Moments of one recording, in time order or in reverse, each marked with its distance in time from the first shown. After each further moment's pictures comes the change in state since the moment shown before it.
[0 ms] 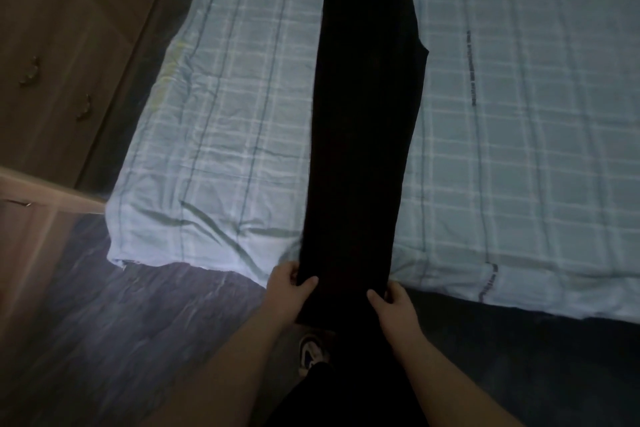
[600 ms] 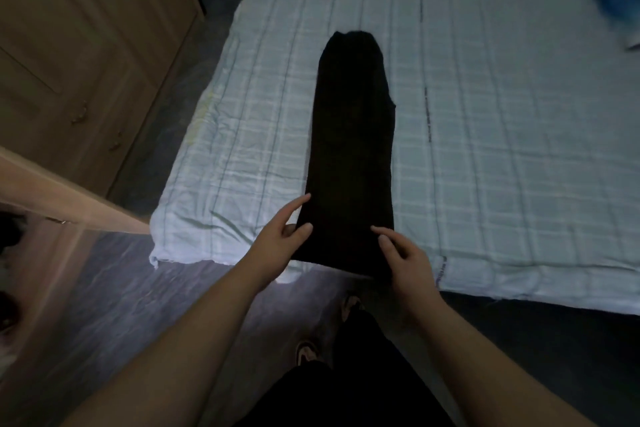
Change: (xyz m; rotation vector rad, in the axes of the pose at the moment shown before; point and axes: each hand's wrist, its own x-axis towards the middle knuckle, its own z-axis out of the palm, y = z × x) left_hand -0.158 0.141 -0.105 -0.339 -0.210 0.379; right_hand -0.167 -0.126 -0.064 0.070 -0.027 -0.477
